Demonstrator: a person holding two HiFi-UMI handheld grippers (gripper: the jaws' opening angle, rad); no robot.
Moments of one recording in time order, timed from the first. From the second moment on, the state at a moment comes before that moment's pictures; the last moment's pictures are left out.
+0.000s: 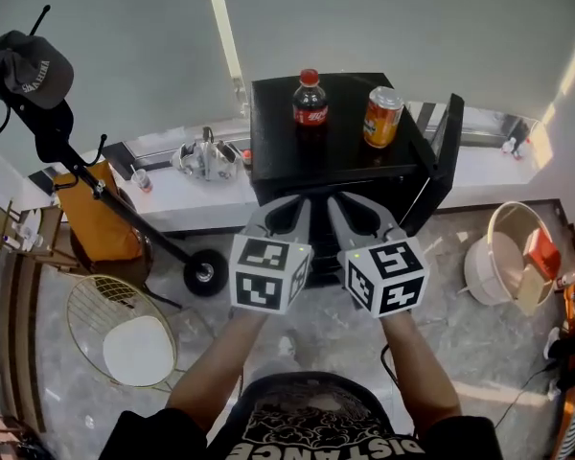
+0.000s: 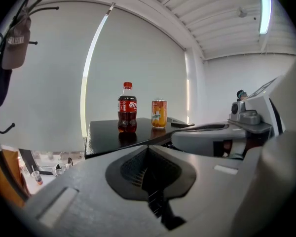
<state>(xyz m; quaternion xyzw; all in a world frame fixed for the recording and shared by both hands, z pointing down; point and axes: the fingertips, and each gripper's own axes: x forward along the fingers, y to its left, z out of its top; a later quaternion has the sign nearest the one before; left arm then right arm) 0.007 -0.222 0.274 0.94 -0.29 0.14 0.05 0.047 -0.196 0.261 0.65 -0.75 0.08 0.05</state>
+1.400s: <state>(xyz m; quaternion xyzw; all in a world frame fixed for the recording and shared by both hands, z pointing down) 0.015 -0.366 0.228 0.97 -0.23 0.11 -0.01 0.085 -0.362 0.217 0.74 -0.67 0.08 0.06</state>
